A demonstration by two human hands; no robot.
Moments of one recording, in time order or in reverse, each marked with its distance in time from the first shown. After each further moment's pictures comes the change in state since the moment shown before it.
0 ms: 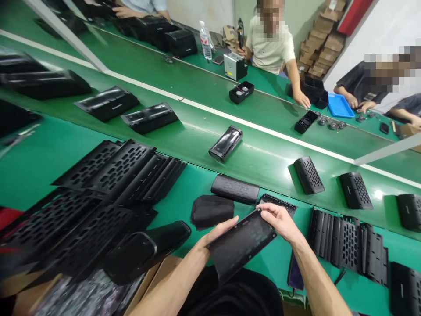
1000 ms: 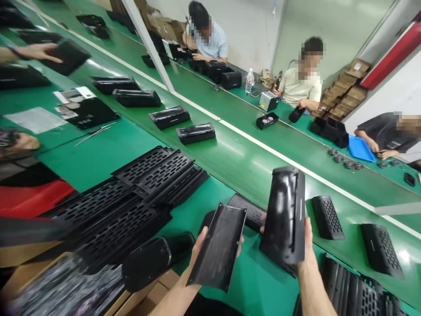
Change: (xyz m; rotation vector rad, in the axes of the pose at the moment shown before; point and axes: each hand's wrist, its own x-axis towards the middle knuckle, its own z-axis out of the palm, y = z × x) left_hand -0.045 0.011 0.005 -0.337 -0.159 0.593; right_hand 0.045 -0.042 -0.007 0.076 0.148 -0.183
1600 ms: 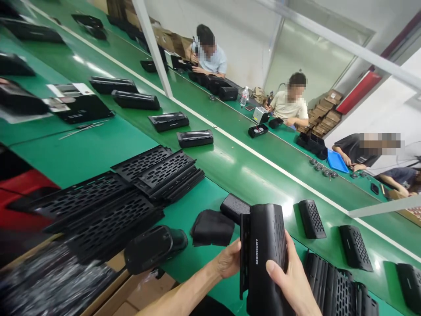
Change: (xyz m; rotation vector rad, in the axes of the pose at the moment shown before) left_hand 0.043 -0.072 0.012 0.238 -0.183 -0.026; right_hand -0.122 -0.013 0.002 -0.591 0.039 -0.116
